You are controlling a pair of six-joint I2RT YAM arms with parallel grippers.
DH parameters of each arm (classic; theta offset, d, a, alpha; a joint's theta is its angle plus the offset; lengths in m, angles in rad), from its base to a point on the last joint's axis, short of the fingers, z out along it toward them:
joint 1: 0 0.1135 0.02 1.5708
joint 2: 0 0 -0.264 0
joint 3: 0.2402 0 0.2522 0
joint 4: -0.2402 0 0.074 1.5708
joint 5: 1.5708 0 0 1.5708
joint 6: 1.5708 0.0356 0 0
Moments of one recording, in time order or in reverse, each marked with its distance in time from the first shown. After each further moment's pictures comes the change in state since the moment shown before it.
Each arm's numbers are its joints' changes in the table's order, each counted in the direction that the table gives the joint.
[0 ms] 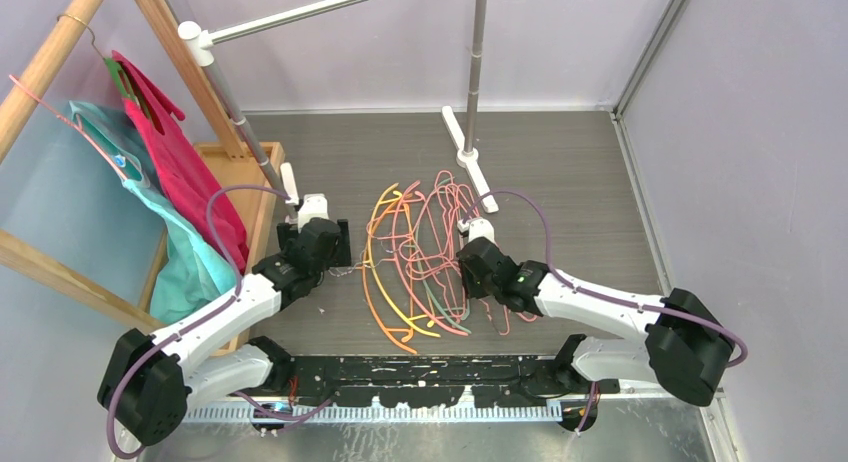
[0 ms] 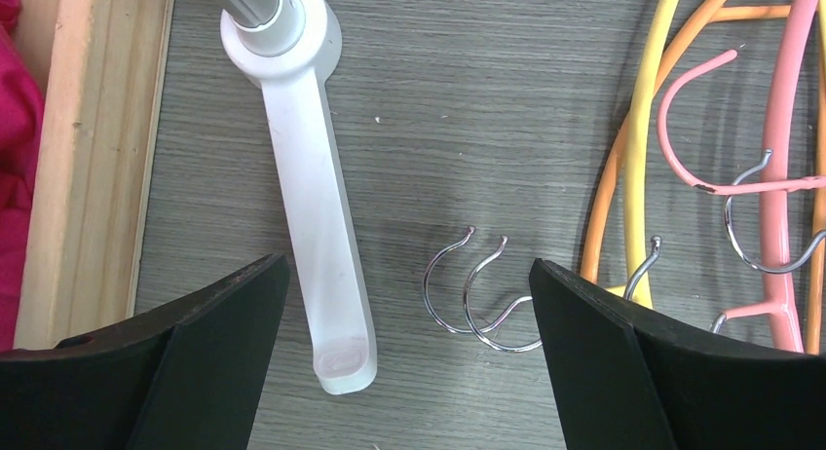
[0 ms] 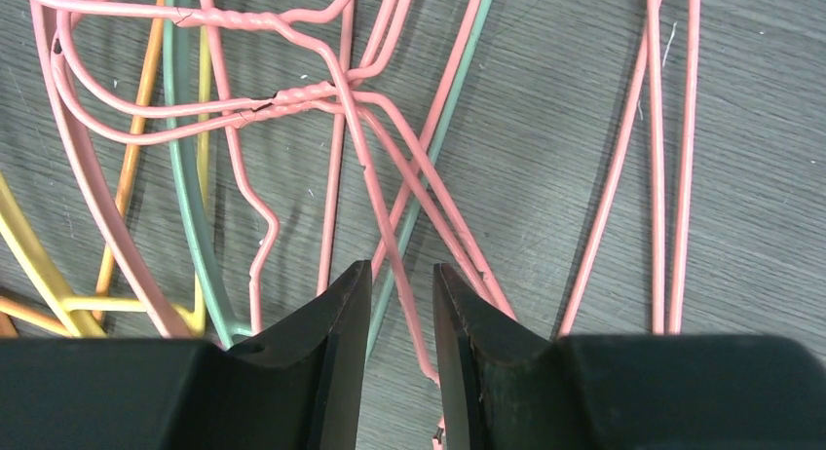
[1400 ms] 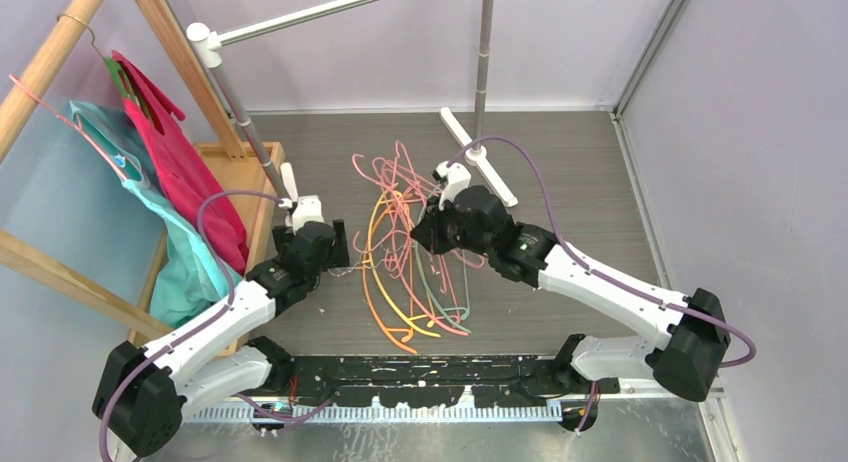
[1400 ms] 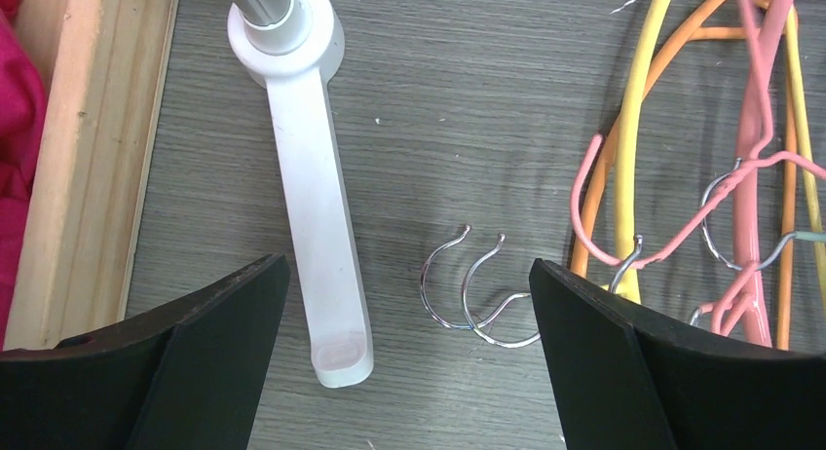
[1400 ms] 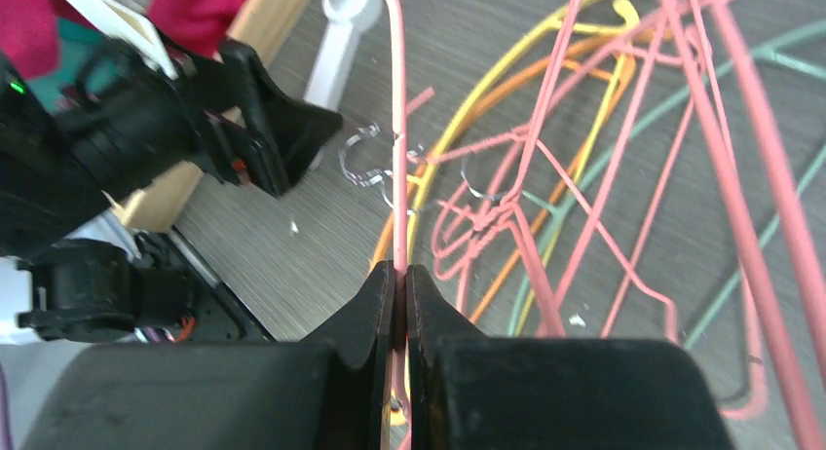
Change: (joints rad) left arm 0.000 0.058 -0.024 0.000 0.000 -0.027; right arm 0.005 -0.013 0.375 0.056 -0.260 0.013
